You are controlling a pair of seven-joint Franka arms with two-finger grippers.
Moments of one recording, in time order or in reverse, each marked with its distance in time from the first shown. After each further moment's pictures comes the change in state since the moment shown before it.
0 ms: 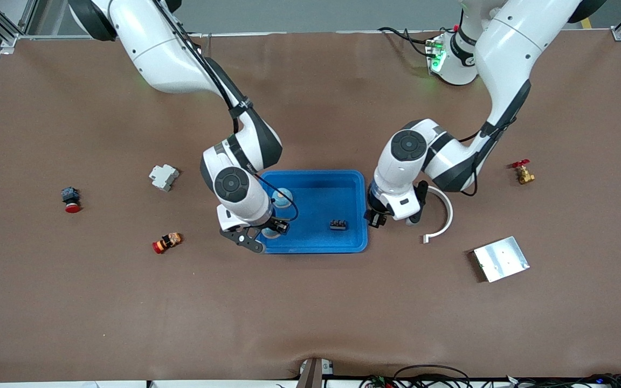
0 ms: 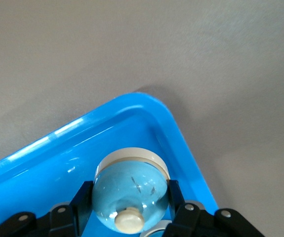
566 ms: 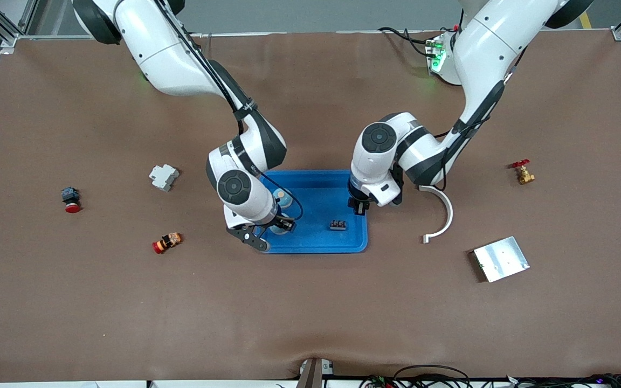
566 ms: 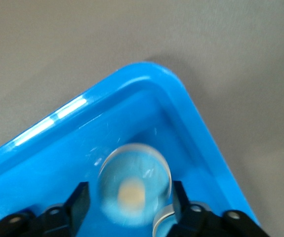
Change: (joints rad) left arm -0.085 0.024 0.000 0.005 0.000 -0.049 -0.284; right arm 0.001 0.011 0.007 0.001 0.110 0.000 0.003
